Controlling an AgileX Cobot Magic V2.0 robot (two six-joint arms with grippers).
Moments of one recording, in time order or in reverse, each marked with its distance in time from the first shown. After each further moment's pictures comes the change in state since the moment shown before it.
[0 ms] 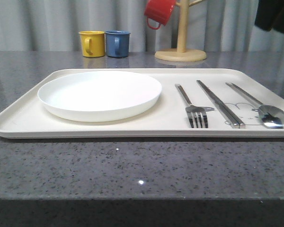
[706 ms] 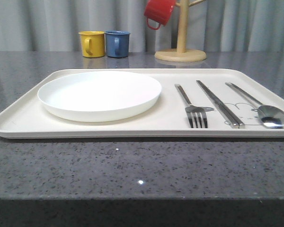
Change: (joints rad) left arm 0.000 0.000 0.000 0.000 0.000 0.000; right arm 0.000 -0.798 0.571 -0.083 -0.105 -0.026
